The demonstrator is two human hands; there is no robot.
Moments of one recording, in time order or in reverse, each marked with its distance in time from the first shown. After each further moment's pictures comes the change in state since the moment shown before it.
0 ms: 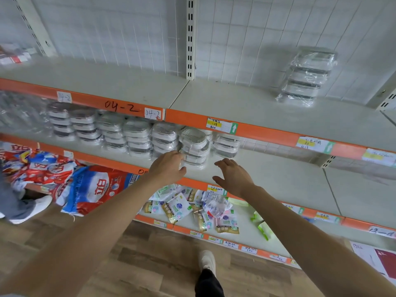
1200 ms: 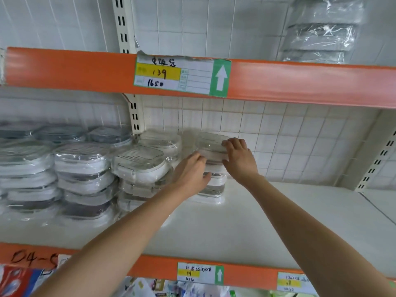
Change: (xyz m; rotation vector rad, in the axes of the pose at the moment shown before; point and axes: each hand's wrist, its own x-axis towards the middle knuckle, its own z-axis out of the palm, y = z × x) left_hand 0.316 0.012 0.240 0.111 0.361 0.352; right_hand 0.250 0.240 0.135 -0.173 0.590 0.168
